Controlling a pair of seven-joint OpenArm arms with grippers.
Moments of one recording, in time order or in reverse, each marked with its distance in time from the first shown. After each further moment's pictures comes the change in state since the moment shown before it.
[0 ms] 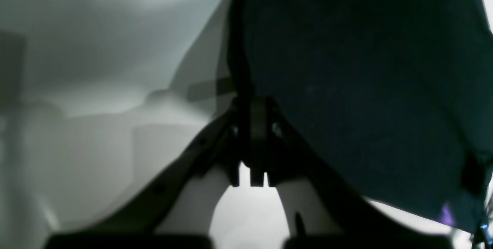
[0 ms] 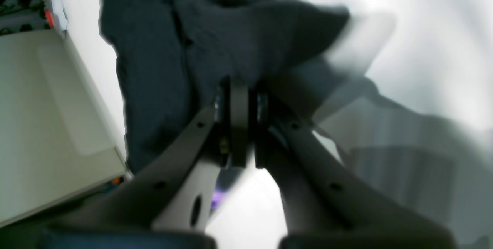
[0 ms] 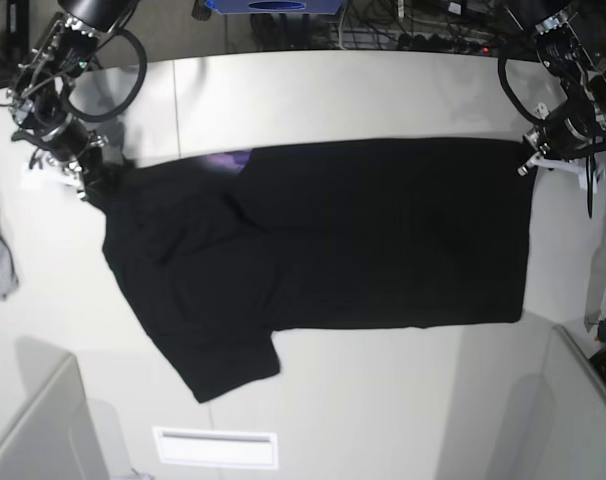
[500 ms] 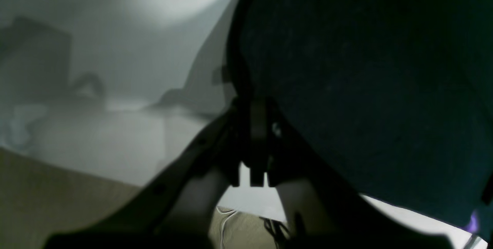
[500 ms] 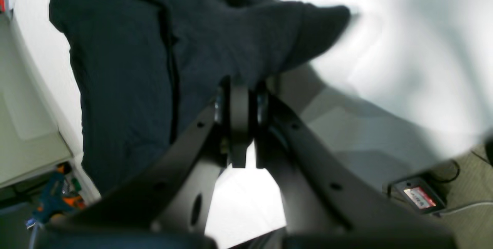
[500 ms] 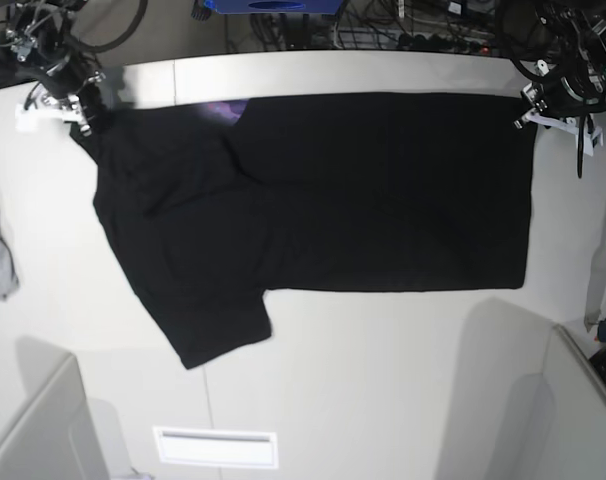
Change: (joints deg) left arm 11.0 0.2 -0.2 6.8 -0.1 -0.2 0.0; right arm -17.8 -1.0 -0.3 9.5 1.2 2.1 4.6
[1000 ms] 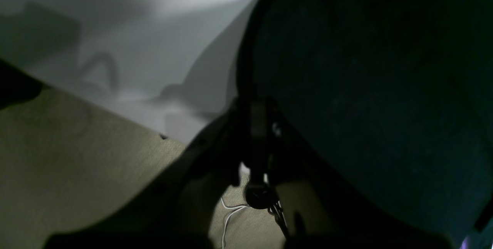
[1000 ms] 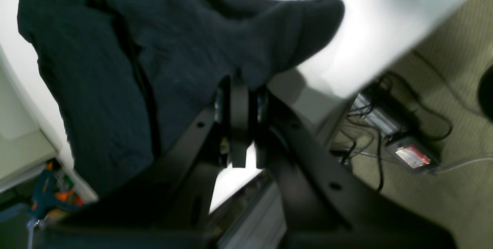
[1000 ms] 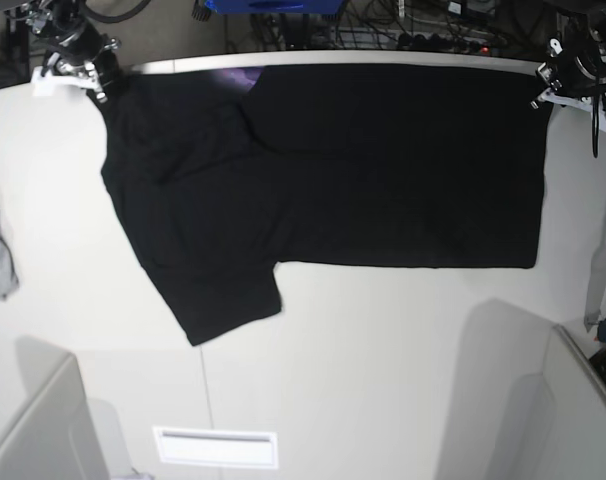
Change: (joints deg) left arm 4.4 0.1 -5.0 0.3 -0.4 -0.1 0.2; right arm -6.0 -3.3 -0.2 -0.1 -0.2 0.0 -0.4
